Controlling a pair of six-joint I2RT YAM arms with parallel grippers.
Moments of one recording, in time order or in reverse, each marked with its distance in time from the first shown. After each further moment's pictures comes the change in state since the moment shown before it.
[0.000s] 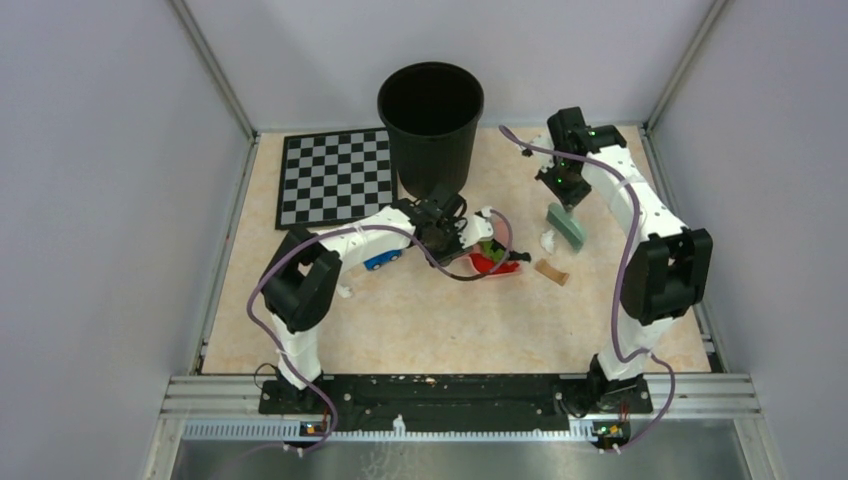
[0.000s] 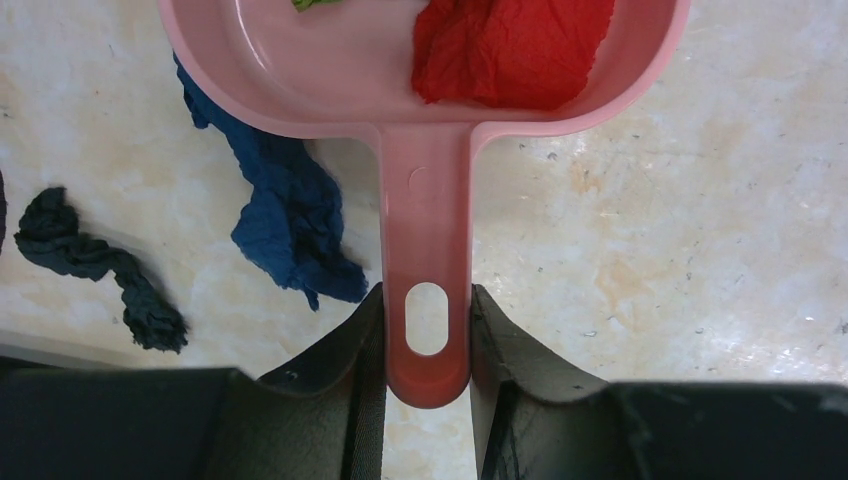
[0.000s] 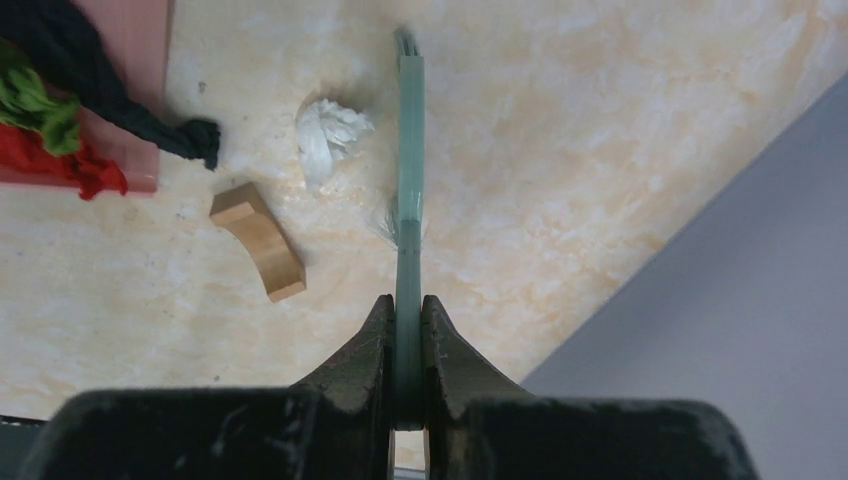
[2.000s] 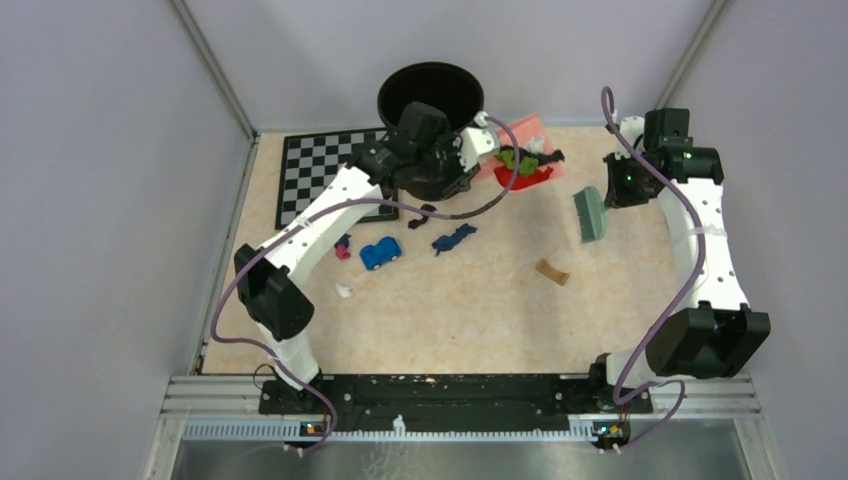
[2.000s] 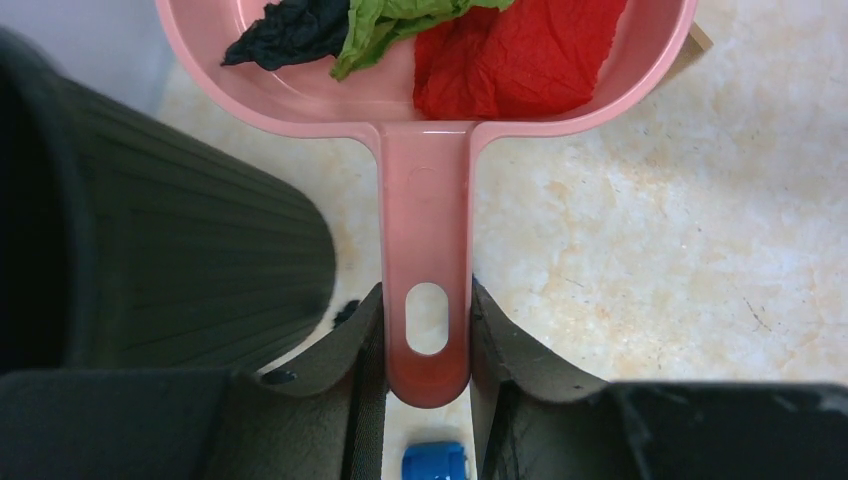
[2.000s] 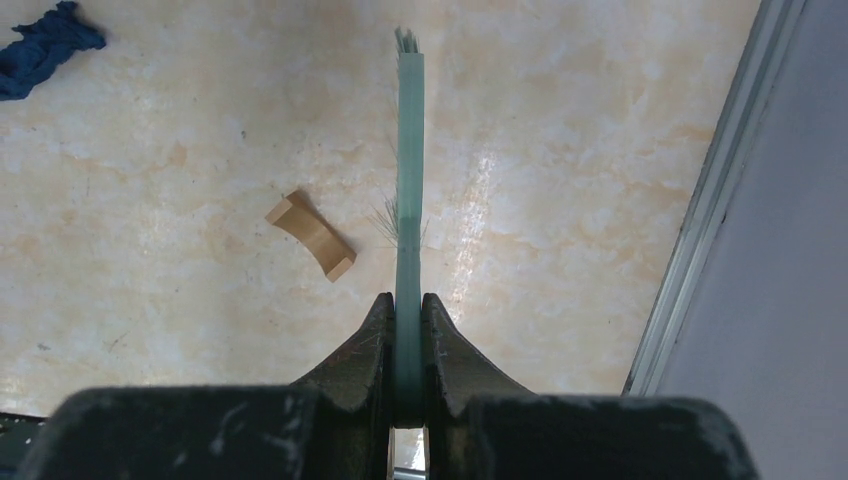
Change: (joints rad) left arm 0.067 -0.089 0.438 -0.099 0.162 -0.022; right arm -0.313 -0.325 -0.117 0.050 -0.272 0.242
